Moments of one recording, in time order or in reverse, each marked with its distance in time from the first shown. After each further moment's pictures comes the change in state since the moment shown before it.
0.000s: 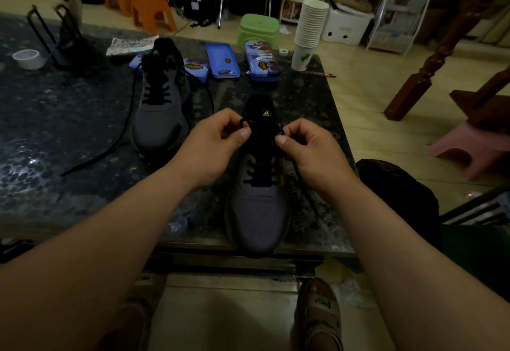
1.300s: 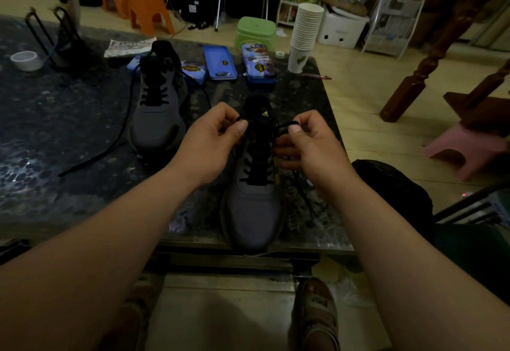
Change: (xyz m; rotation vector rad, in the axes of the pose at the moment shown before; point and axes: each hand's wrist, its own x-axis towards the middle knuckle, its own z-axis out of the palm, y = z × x) left_hand -0.003 0.009 0.003 -0.006 0.062 0.033; right_hand -0.006 -0.015 -0.003 0.197 0.048 0.140
